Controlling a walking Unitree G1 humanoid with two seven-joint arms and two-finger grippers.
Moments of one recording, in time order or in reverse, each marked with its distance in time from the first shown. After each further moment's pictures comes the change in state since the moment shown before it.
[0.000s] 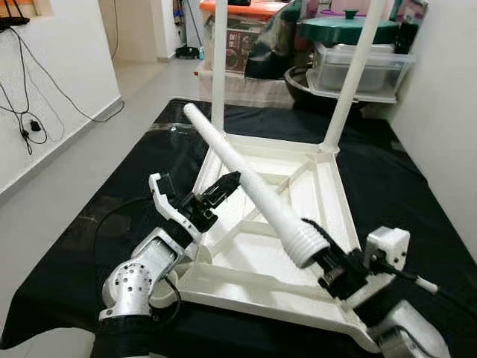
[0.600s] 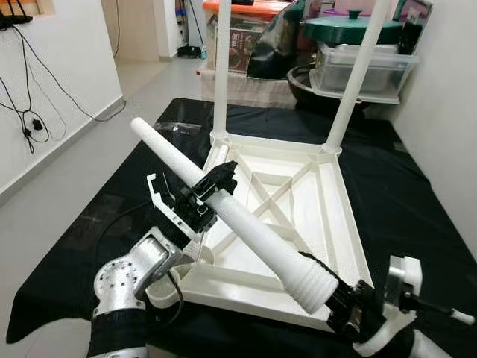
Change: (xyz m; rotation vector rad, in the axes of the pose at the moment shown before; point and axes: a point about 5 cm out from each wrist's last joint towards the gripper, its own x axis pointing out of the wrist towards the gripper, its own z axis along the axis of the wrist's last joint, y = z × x) left arm -0.006 -0.016 0.012 -0.326 0.006 -0.223; right arm -0.024 0.000 -0.010 0.215 0.024 0.192
